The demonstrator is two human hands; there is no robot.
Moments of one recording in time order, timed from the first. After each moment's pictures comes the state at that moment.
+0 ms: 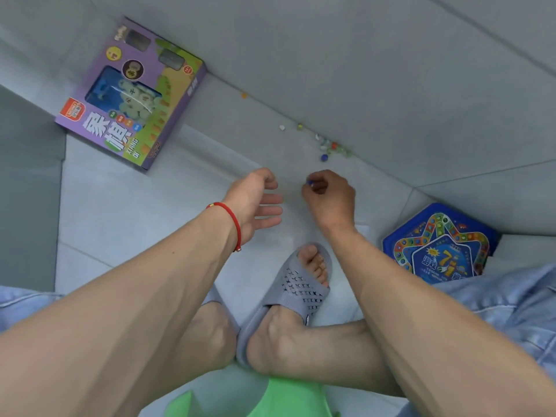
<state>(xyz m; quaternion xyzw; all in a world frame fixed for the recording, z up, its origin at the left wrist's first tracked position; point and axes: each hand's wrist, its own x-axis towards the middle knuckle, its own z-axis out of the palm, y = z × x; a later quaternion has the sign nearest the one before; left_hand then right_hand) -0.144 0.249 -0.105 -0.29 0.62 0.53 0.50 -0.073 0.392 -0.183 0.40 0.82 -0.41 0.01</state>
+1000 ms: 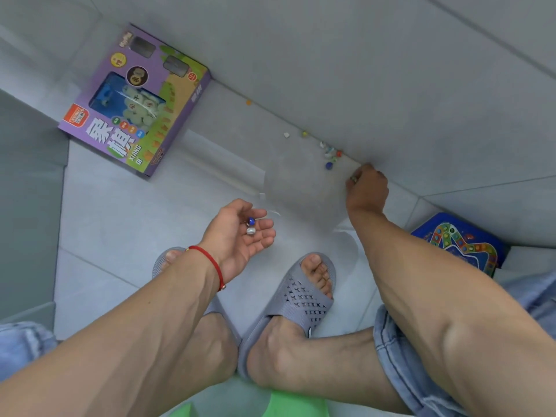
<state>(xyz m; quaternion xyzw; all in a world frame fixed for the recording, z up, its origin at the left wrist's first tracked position) -0.122 0.213 -0.125 -0.39 0.50 0.62 0.46 -0.090 0.469 -0.234 0.44 0.88 -0.19 0.05</state>
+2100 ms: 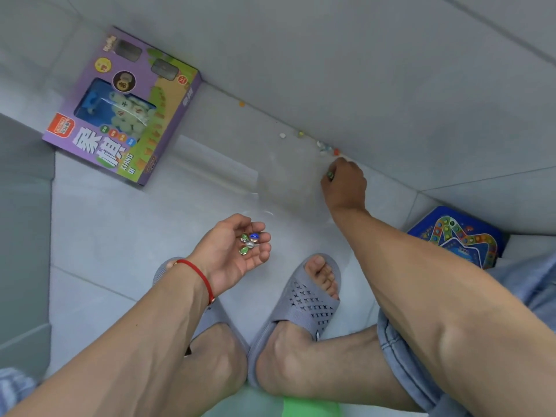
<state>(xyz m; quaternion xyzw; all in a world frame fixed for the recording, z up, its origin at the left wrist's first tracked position) -0.125 0.191 -0.143 -0.39 0.45 0.61 0.52 -0.109 0.435 -0.234 0.38 0.90 -0.20 0.06</state>
